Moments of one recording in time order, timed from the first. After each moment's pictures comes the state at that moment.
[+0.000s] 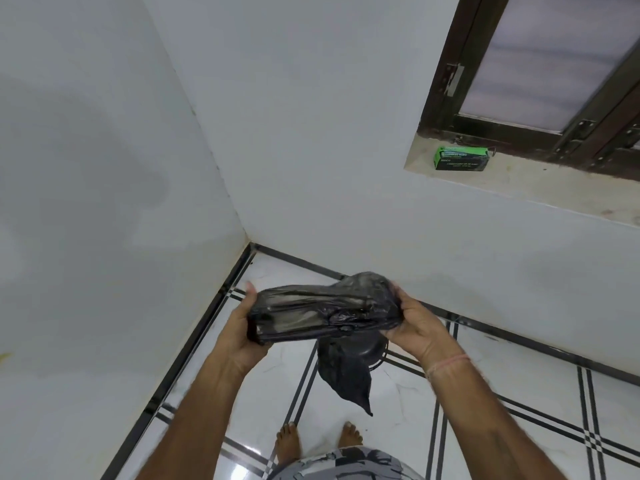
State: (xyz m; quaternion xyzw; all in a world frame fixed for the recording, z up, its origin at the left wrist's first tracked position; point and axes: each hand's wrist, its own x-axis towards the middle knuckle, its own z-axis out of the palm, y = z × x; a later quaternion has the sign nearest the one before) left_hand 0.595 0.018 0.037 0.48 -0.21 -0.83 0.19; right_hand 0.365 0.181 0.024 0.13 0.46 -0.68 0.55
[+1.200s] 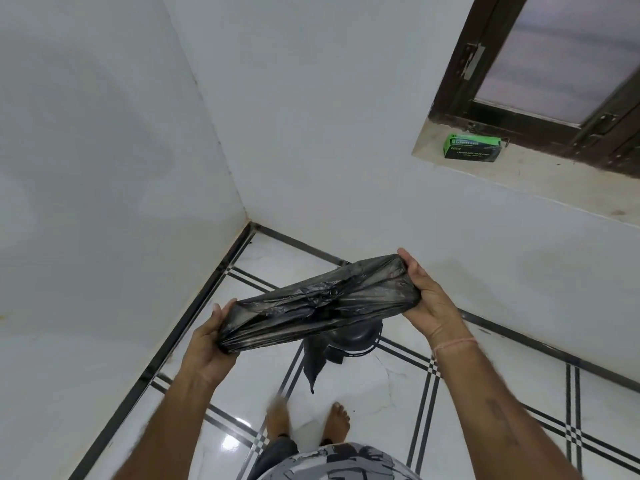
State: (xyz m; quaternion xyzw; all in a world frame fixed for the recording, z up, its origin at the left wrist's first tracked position) left_hand 0.658 0.025 -0.027 0.49 -0.12 -0.81 0.28; right_hand 0.324 0.191 0.005 0.08 0.45 -0.74 0.49
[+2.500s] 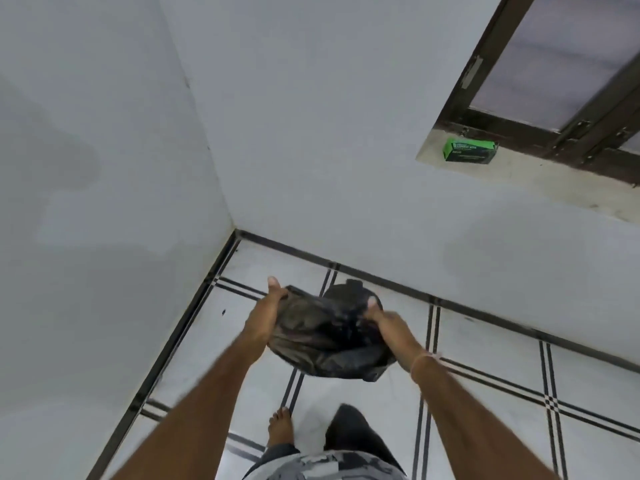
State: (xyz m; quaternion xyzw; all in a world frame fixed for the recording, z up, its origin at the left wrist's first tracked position) left_hand 0.629 -0.041 -0.032 0.52 -0.51 -0.69 0.01; right_hand 0.447 0.149 -0.050 -0.11 0.83 -0.34 0.42
